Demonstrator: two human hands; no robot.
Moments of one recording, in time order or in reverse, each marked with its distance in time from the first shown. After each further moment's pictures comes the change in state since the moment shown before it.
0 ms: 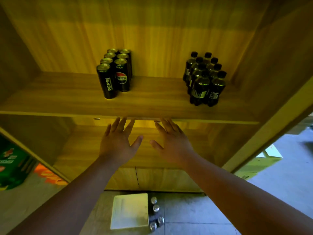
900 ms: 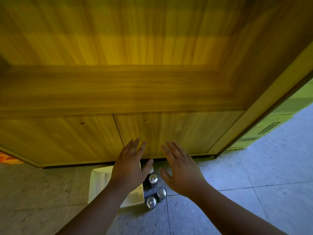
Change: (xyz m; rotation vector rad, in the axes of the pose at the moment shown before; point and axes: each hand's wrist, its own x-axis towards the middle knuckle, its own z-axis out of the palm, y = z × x) left_hand -0.197 -0.021 0.474 -0.191 -0.257 0.118; right_hand -0.160 0.083 0.473 0.098 -0.040 0.073
